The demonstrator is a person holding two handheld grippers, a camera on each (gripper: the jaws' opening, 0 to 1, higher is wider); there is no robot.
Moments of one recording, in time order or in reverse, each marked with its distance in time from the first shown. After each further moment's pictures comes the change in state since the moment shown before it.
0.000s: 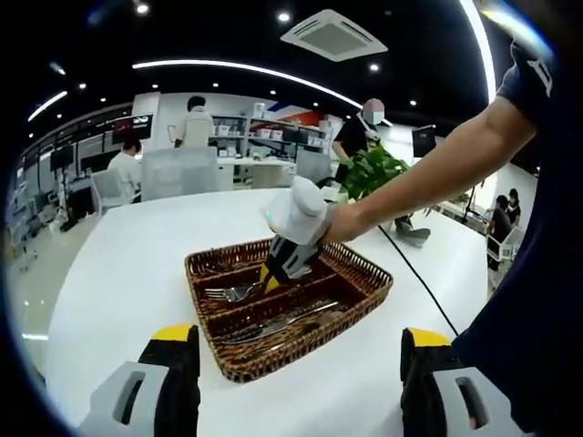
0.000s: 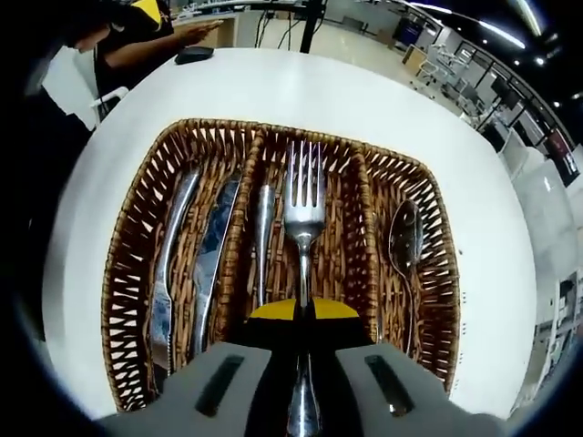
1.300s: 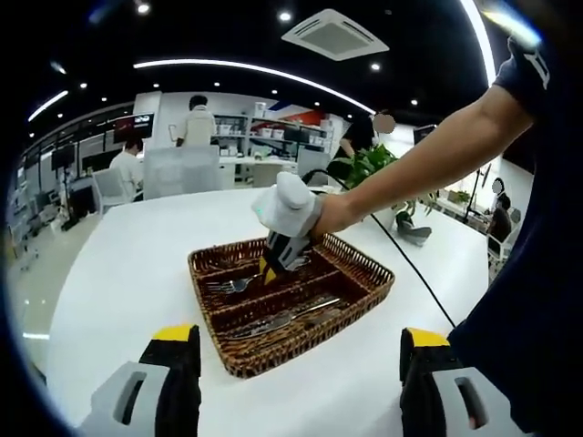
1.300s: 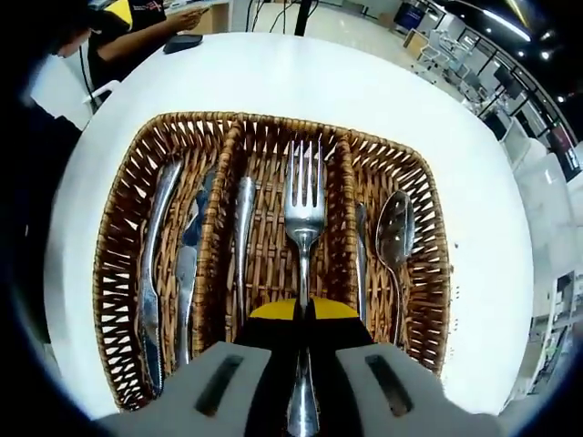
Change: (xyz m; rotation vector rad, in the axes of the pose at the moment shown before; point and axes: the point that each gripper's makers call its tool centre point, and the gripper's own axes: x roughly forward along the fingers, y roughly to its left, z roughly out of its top) left arm -0.003 0.001 -0.004 -0.002 0.007 0.003; right arm -0.004 -0.018 -0.014 0.014 0.096 -0.011
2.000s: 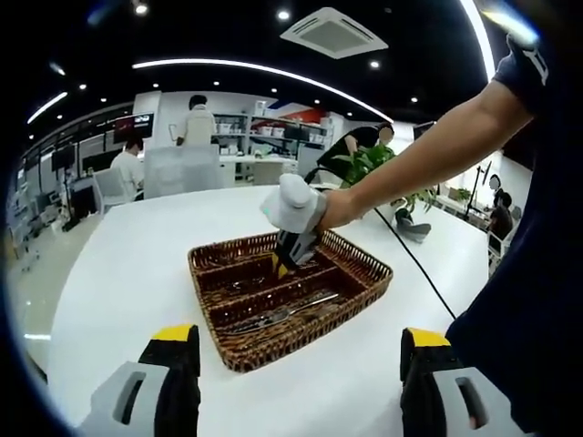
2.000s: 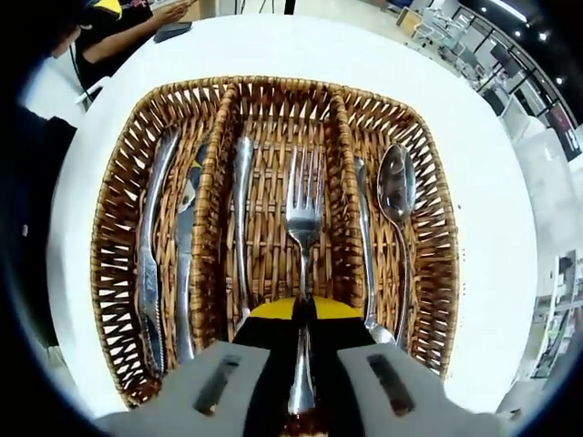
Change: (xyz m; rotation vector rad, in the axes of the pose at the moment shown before) left arm -0.004 -0.004 -0.003 0.000 0.006 0.011; right arm -0.006 0.004 -0.028 0.040 0.083 0.007
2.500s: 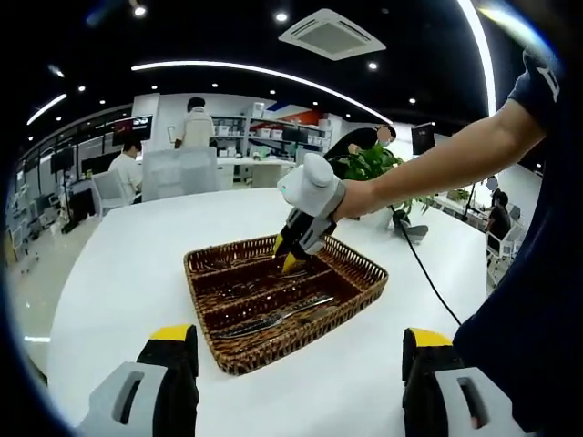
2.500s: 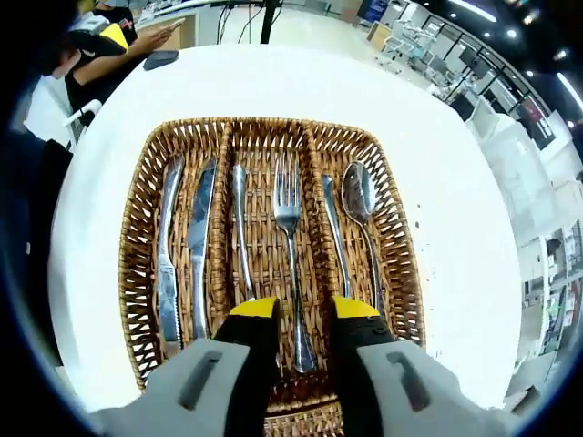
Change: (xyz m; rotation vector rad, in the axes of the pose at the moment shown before) left arm 0.002 -0.011 0.006 0.015 -0.006 -0.011; right arm -0.056 0.000 -0.009 0.116 -0.126 -0.133
